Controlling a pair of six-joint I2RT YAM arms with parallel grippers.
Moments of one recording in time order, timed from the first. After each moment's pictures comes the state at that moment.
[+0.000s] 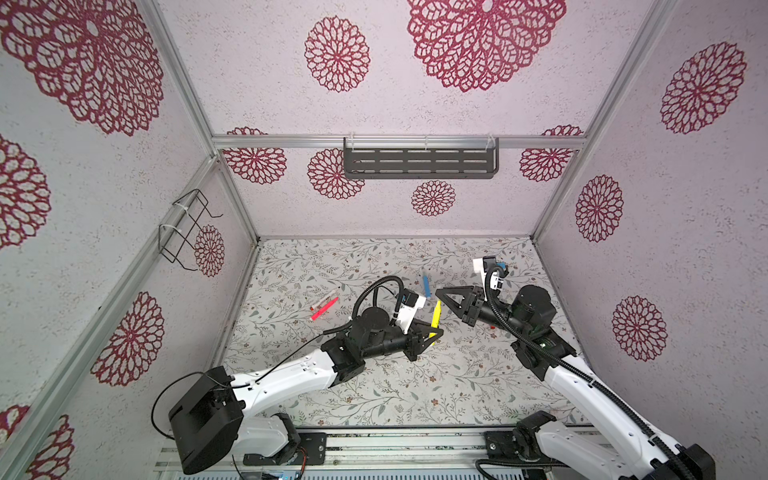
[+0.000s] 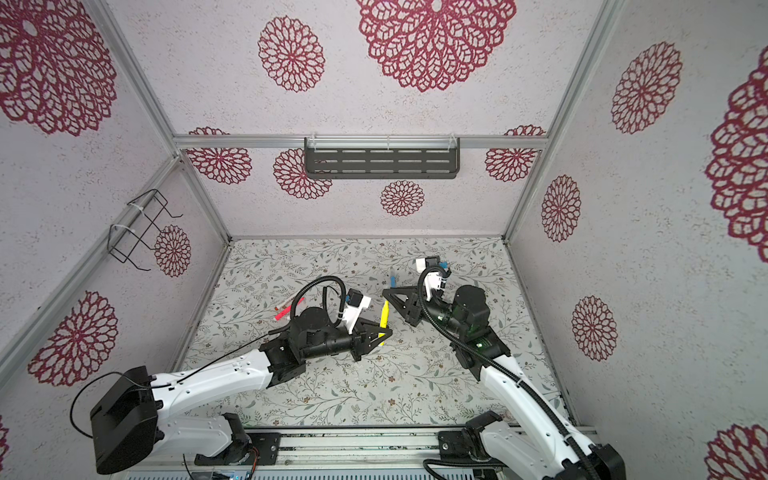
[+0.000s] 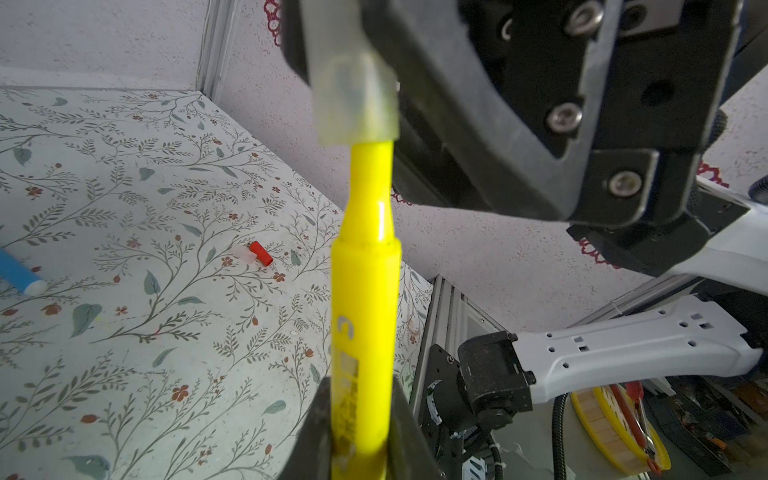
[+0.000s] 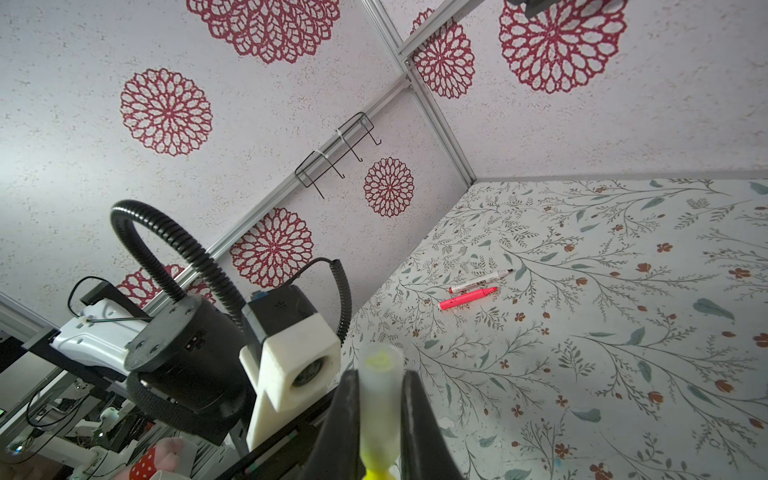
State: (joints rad) left arm -0.95 1.33 0.77 0.38 0.29 -0.48; right arm 0.45 0.94 0.72 0.24 -0.69 0.64
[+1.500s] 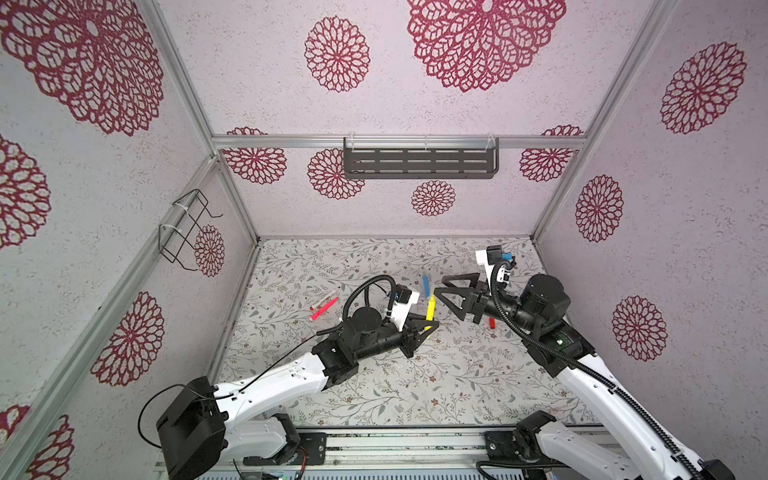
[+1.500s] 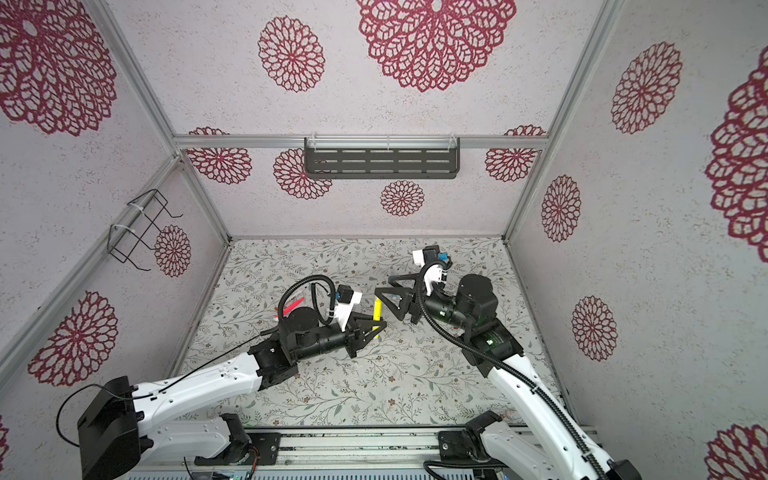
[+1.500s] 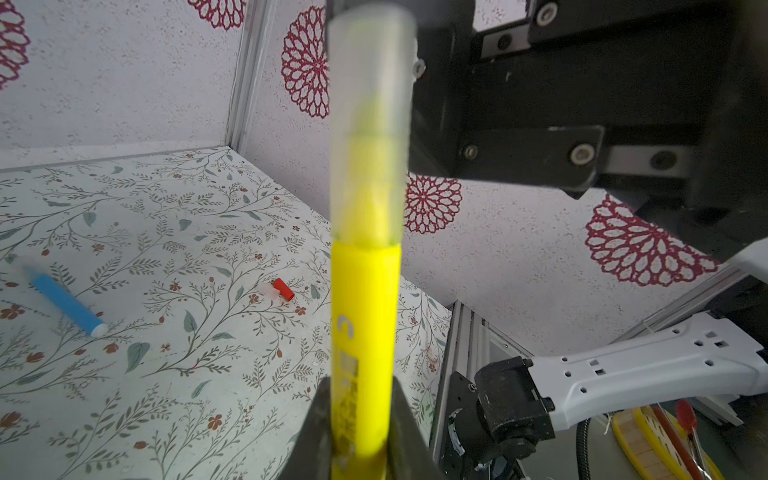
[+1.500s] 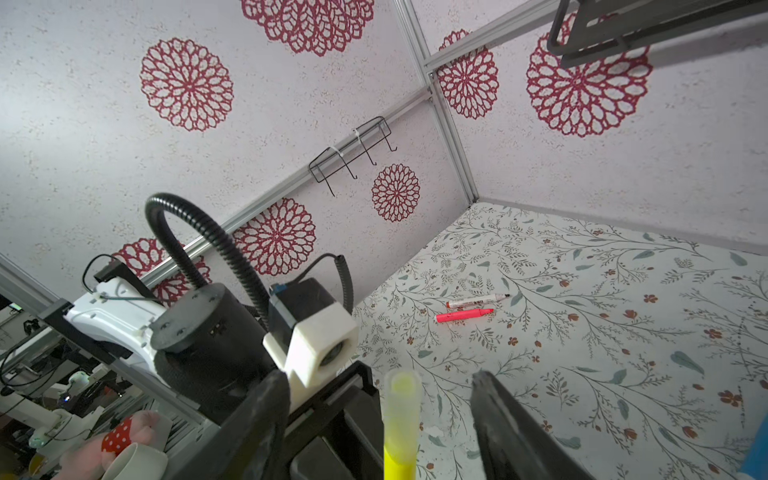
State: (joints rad) left arm -0.95 1.25 0.77 0.36 0.22 -0.41; right arm 0.49 0.94 0.95 -0.02 -0.65 0.47
